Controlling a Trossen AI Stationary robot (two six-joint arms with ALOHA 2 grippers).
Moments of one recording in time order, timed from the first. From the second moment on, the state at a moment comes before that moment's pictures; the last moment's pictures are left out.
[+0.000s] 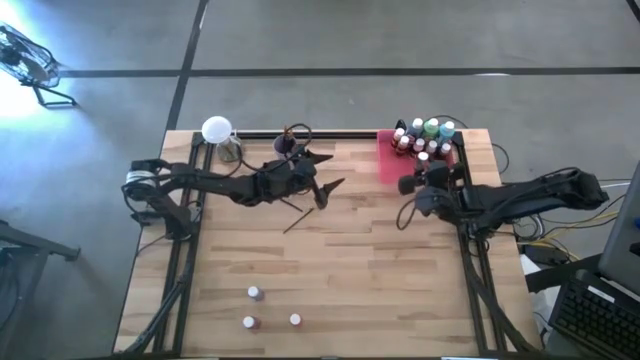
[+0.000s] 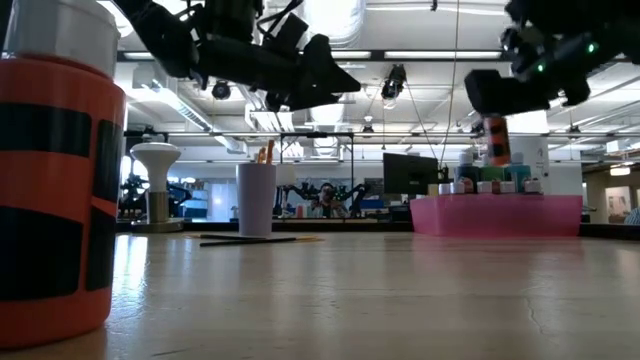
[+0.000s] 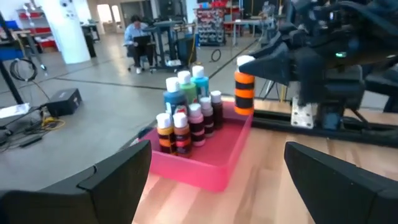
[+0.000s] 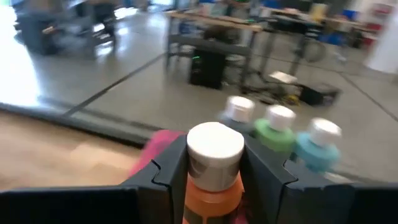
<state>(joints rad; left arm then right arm) 0.16 1.60 0.86 0.71 -0.26 0.04 0.03 0.91 0.48 -0.31 1.32 0.64</state>
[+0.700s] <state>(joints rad) 0.16 1.60 0.87 0.71 -0.25 0.05 -0.24 0.91 0.12 0.15 1.42 0.74</state>
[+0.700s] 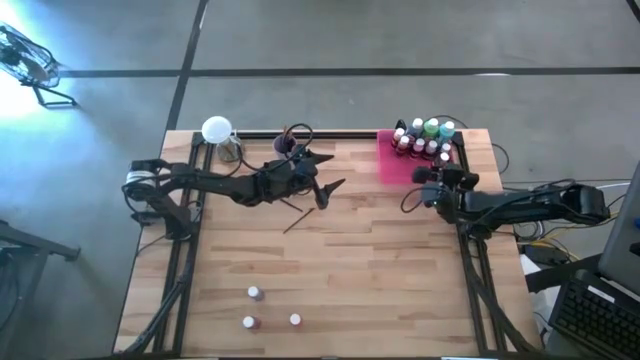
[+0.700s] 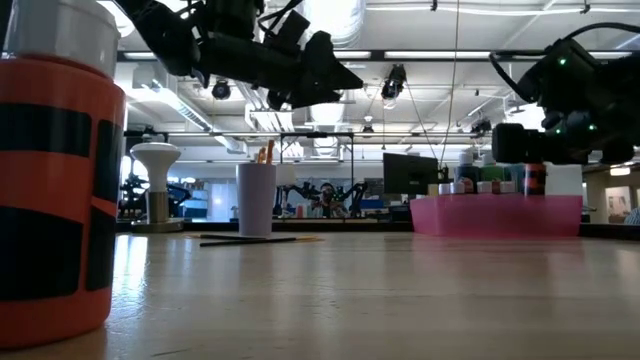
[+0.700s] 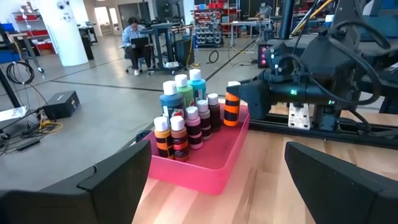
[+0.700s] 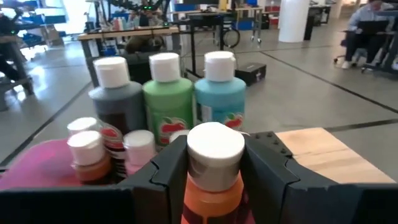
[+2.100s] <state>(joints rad) 0.16 1.60 0.90 0.71 -0.24 0.06 -0.38 1.34 0.09 0.46 1.36 0.75</state>
